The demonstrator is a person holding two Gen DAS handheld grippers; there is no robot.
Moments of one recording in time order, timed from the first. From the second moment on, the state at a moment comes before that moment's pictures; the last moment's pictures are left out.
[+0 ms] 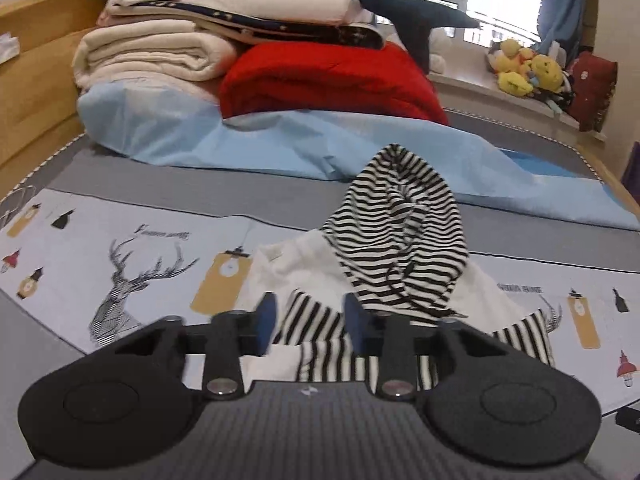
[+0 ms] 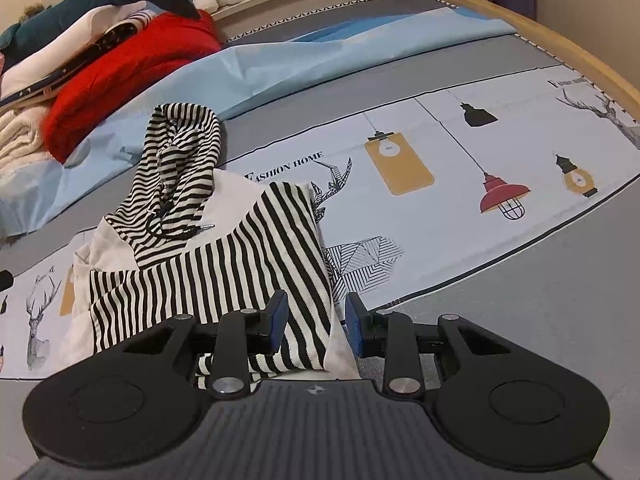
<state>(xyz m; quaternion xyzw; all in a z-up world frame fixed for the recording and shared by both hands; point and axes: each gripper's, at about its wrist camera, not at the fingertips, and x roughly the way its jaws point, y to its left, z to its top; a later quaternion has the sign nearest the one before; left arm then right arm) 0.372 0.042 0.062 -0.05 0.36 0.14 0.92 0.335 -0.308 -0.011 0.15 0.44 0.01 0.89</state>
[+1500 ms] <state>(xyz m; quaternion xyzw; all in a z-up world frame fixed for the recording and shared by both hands) 0.731 0.048 -0.072 0.12 0.33 0.02 0.94 0.371 -0.318 -0.075 0.01 0.50 -0.07 0.86</state>
